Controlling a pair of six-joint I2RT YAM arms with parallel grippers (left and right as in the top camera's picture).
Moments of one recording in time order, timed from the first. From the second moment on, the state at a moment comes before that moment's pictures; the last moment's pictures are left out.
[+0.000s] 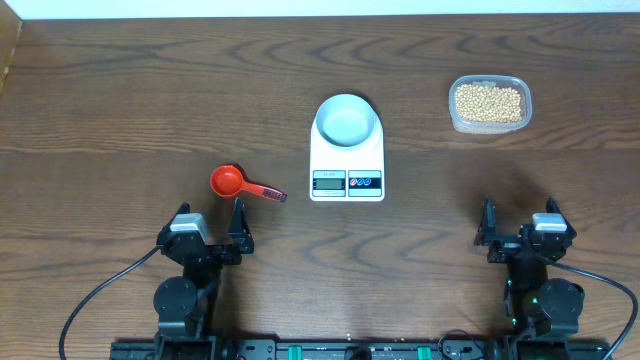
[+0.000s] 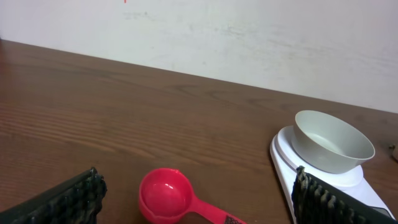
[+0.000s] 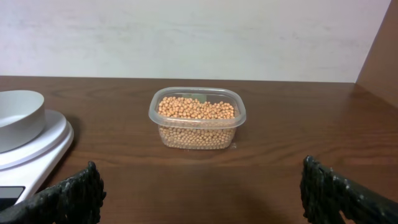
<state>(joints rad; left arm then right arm) -0.03 0.01 0.03 -0.13 0.02 -0.19 -0.02 0.01 0.01 -0.07 0.03 -0.03</state>
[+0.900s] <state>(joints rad) -0.03 0.01 0.01 0.21 -0.02 -0.17 -0.02 0.01 0.01 -0.07 0.03 -0.02</state>
